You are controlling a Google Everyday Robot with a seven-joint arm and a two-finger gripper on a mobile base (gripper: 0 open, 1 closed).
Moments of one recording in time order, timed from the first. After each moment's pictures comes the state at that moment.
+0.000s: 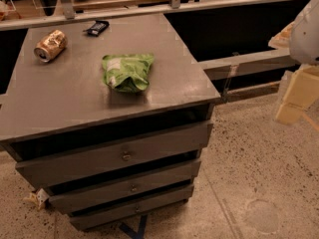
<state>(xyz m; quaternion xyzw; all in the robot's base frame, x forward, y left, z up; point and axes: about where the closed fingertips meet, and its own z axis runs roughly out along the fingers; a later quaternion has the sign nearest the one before) 0.438 -0.216 0.979 -0.60 0.78 -0.04 0.16</state>
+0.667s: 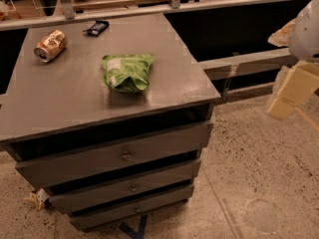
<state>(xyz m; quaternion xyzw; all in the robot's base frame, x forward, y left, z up) 0.447 -0.212 0.981 -0.58 0.79 -0.02 0.20</state>
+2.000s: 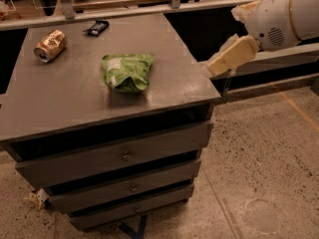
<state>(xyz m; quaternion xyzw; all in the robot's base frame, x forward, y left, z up) 0.554 -0.137 1.001 -0.50 0.73 0.12 0.45</state>
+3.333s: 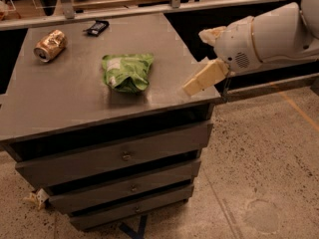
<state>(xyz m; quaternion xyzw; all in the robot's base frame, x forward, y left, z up) 0.549 -0.085 0.954 -0.53 0.70 0.18 0.44</state>
